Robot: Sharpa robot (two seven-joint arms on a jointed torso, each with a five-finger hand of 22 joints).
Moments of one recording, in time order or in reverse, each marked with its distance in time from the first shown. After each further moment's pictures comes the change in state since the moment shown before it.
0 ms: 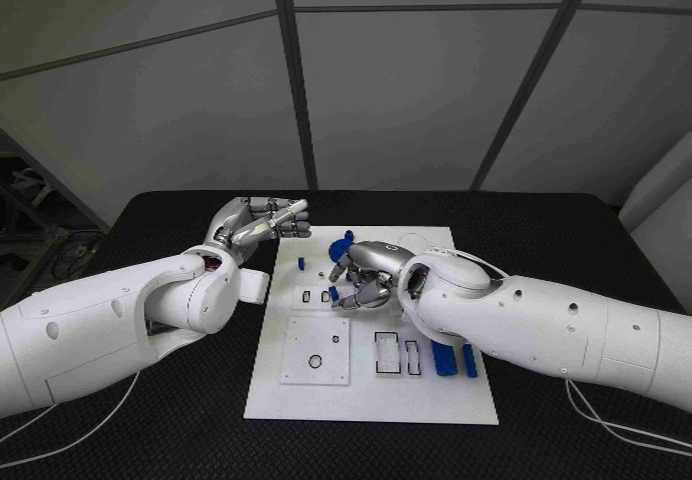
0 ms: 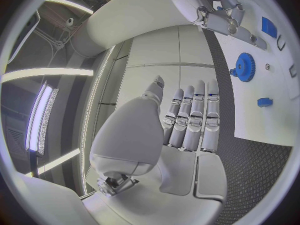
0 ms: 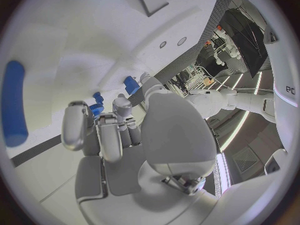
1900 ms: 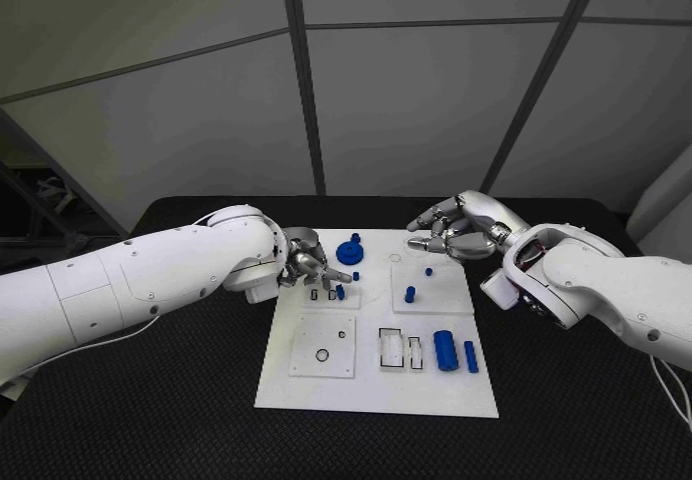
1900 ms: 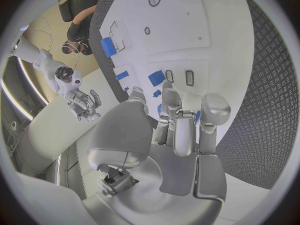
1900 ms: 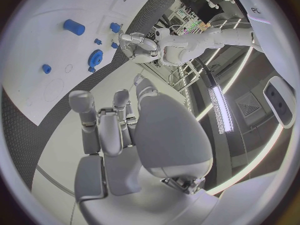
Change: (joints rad) left arm 0.123 0.213 -0.057 -0.189 -0.908 0.552 -0.900; left_hand -0.263 0.007 -0.191 0.190 -0.018 0.059 -0.146 0.330 0.257 0.155 -0.158 0.824 0.769 0.314 -0.162 1.358 1.137 -0.077 0.333 -0.166 0.880 0.869; right arm 0.038 -0.345 0.053 0.165 0.564 -0.117 0.206; right_hand 0.097 0.055 -0.058 -0.003 0.073 0.103 -0.041 0.105 0.012 -0.096 -0.040 -0.162 -0.216 0.002 -0.024 -0.153 -0.048 0.063 -0.197 -0.028 -0.212 -0.312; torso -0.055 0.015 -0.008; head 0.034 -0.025
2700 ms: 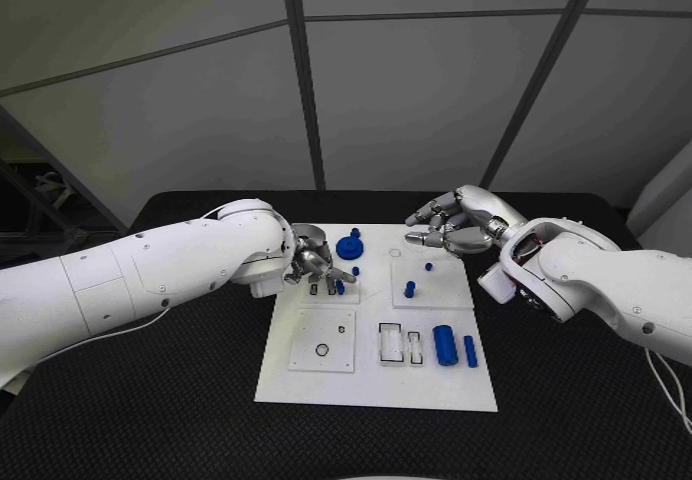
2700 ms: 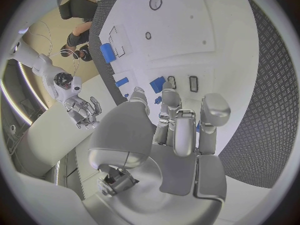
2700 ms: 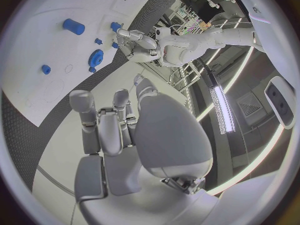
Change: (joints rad) left arm 0.003 0.037 -0.002 -0.023 -0.018 0.056 -0.013; left_hand 0.013 0.013 0.000 0.000 0.015 -0.007 0.000 0.012 0.010 0.000 0.000 0.006 0.005 -0.001 -0.001 0.000 0.000 0.000 0.000 0.000 0.010 0.013; right arm 0.000 0.013 0.000 -0.009 0.000 -0.004 -0.011; right_hand 0.000 0.000 0.000 0.000 0.005 0.000 0.000 0.000 -0.001 -0.005 0.002 -0.001 -0.005 0.000 0.000 -0.006 -0.002 0.000 -0.004 -0.004 -0.004 -0.004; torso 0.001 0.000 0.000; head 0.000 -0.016
